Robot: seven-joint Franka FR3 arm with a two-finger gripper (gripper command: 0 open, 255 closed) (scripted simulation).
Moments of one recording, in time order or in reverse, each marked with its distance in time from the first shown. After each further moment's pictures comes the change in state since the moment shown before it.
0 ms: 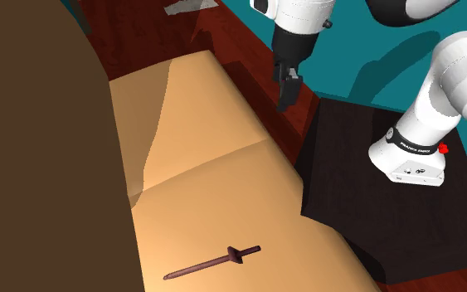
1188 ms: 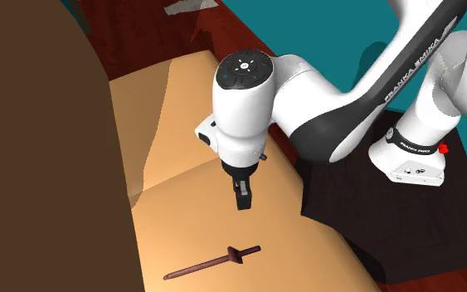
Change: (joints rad) arm 0.097 0.636 0.164 0.229 -0.261 0.303 0.331
